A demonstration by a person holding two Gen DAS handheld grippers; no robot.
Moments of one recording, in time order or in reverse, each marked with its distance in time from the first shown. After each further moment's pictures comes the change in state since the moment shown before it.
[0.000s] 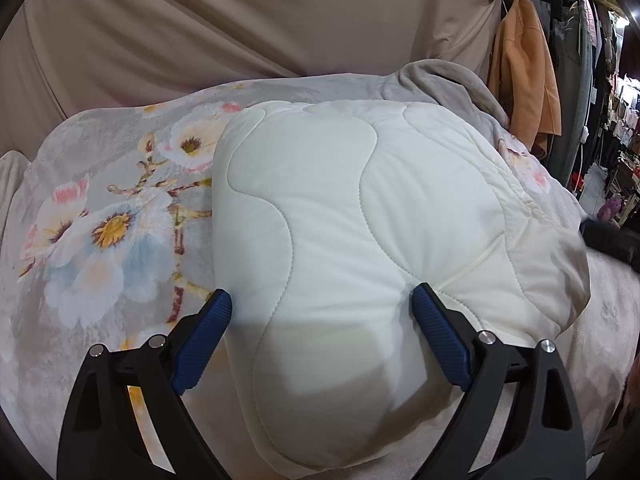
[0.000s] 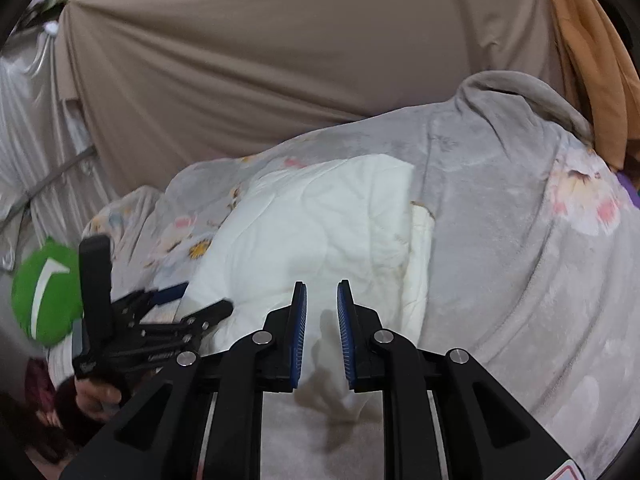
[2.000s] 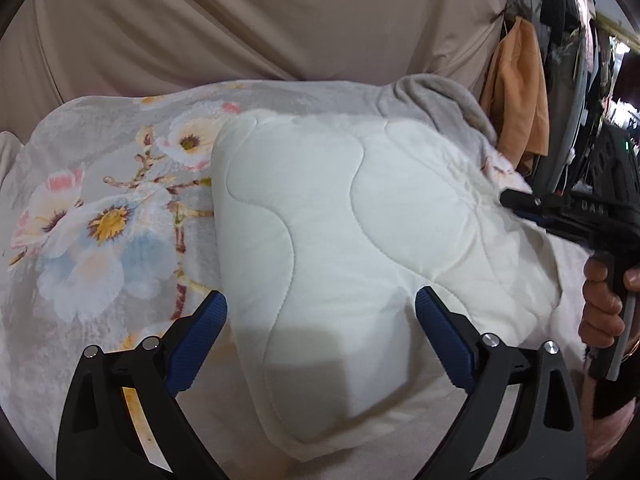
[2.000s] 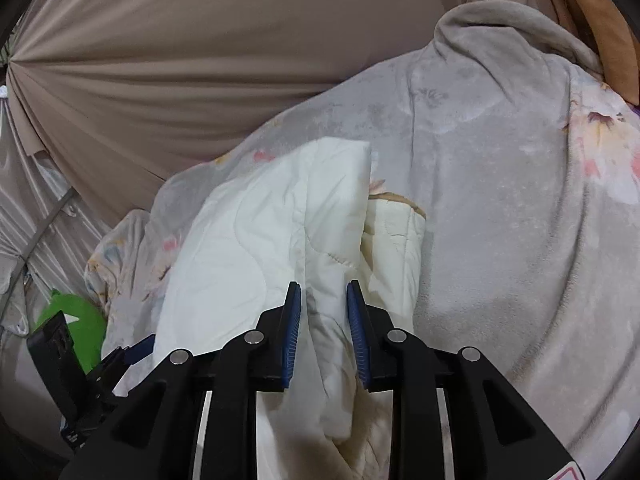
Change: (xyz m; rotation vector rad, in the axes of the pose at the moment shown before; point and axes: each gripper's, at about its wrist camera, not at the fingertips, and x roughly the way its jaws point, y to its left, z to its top) left arm -0.021 0.015 0.012 -0.073 -0.013 -0.076; right arm 0.055 -0.073 0.038 0.245 0.081 0.068
